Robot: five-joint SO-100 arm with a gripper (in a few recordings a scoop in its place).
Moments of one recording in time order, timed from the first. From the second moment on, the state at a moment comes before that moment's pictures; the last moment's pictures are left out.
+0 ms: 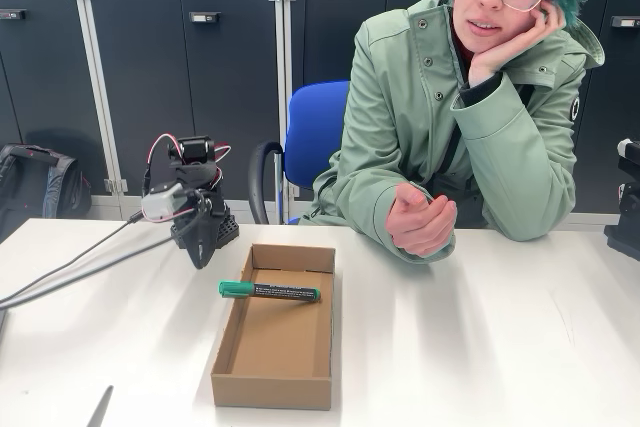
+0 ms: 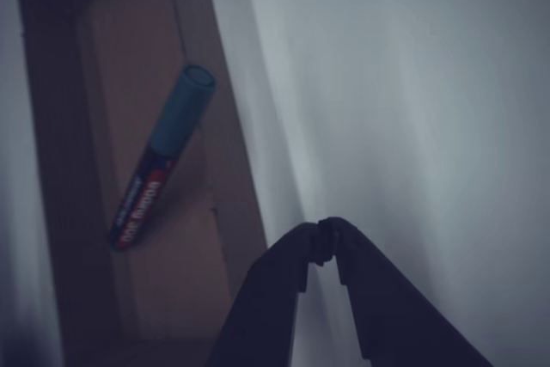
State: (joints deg) arm -18.0 189.2 164.0 72.5 -53.6
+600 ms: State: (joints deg) arm -32.7 157.2 120.1 48.0 -30.7
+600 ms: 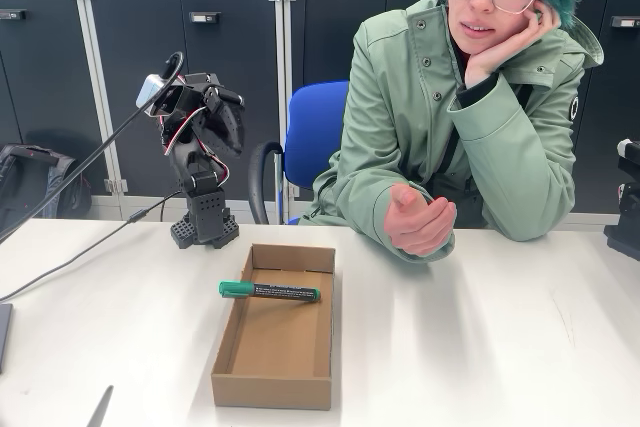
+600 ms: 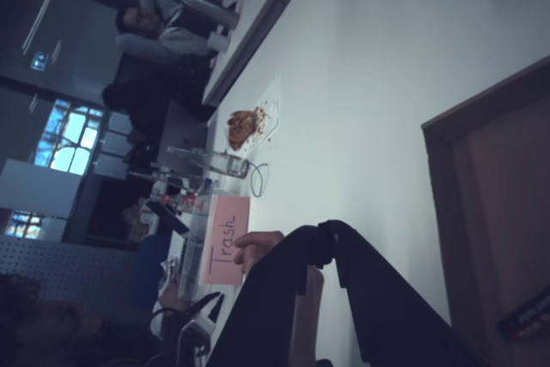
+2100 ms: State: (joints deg) arm -38.1 131.1 118.8 68.4 -96.6
